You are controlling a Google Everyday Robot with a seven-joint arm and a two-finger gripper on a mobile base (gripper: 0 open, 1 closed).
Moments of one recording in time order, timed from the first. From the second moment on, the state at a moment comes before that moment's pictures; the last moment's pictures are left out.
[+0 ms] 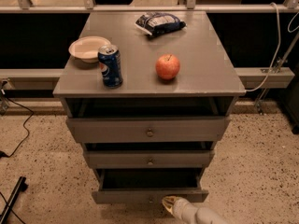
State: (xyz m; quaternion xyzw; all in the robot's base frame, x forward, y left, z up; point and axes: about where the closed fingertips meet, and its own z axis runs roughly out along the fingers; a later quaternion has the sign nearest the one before) arm 0.509 -0.098 0.149 -0.52 0.72 0.07 0.46
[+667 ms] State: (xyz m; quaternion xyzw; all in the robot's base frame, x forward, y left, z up) arm 0.556 -0.108 0.133 -0.54 0.70 0.02 0.46
